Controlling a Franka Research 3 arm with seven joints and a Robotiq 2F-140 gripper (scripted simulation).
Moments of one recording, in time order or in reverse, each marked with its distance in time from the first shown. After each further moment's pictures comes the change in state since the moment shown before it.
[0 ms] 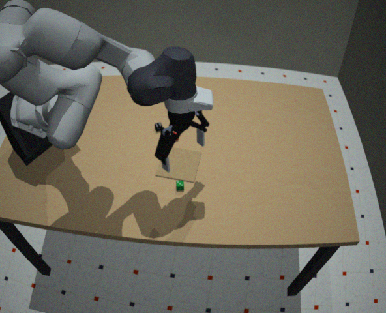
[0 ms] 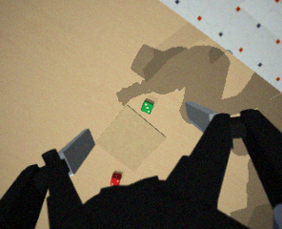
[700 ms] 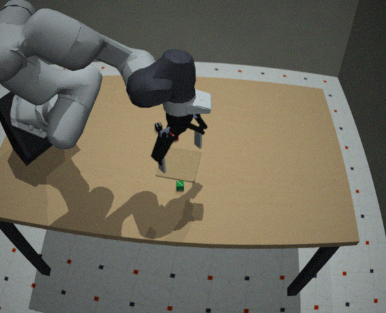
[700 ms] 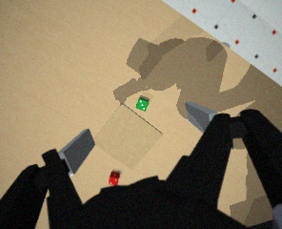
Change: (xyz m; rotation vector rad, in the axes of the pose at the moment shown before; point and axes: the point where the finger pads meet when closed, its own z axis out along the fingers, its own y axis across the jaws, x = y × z) arm -0.007 0.008 0.005 -0.012 -0.029 0.038
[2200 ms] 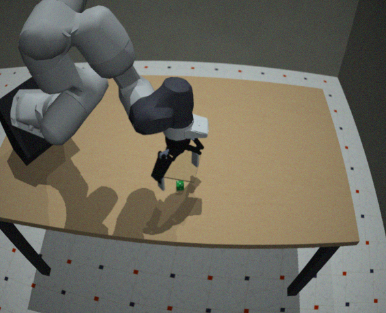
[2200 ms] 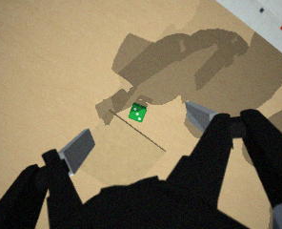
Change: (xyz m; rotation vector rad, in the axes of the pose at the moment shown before) arm -0.004 0.008 0.092 -0.013 -0.007 -0.002
